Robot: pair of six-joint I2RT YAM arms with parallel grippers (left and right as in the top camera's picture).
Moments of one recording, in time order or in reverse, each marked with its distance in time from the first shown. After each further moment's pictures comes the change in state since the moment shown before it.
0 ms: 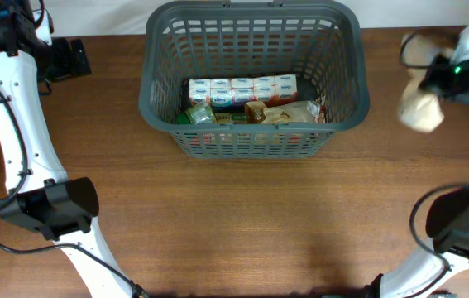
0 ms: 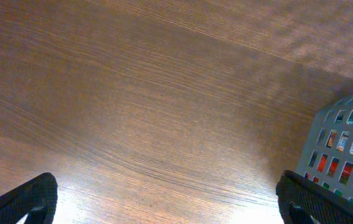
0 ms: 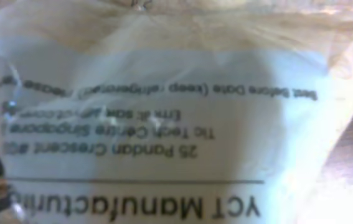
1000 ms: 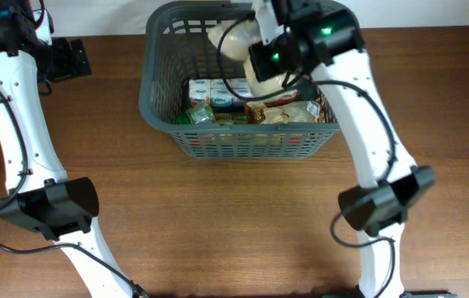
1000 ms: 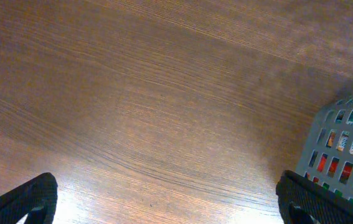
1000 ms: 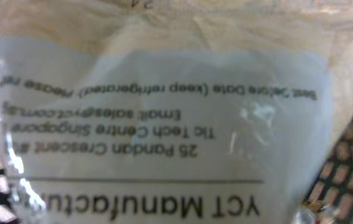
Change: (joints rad) left arm 0.000 0.000 0.000 0.000 0.000 0.000; right arm 0.749 0.272 0.346 0.013 0.120 -0.076
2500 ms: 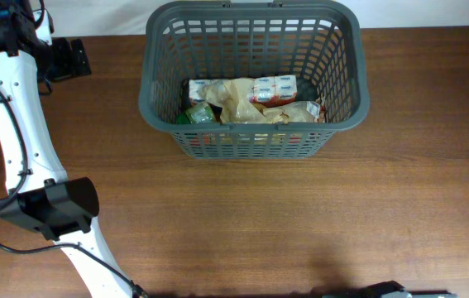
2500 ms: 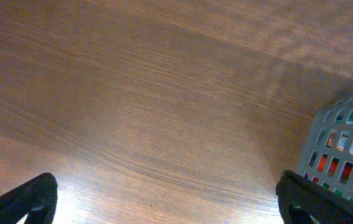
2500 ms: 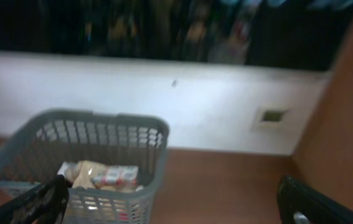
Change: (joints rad) left arm 0.000 0.000 0.000 0.000 0.000 0.000; right arm -0.192 -1.060 0.236 -0.359 0.320 -0.041
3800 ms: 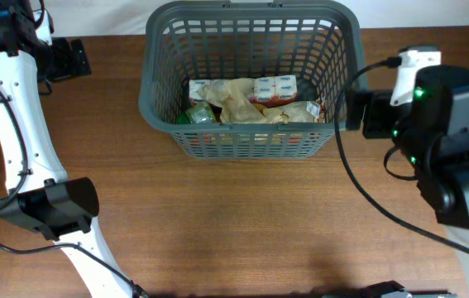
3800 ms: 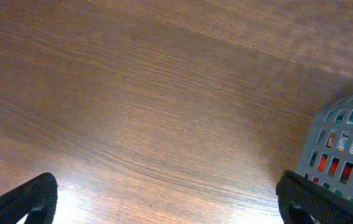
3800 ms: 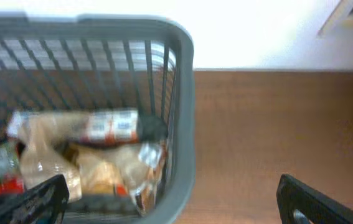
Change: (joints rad) left arm 0.000 0.000 -0.001 0.000 0.000 0.000; right arm 0.000 0.027 -1.193 0.769 -0.008 0.139
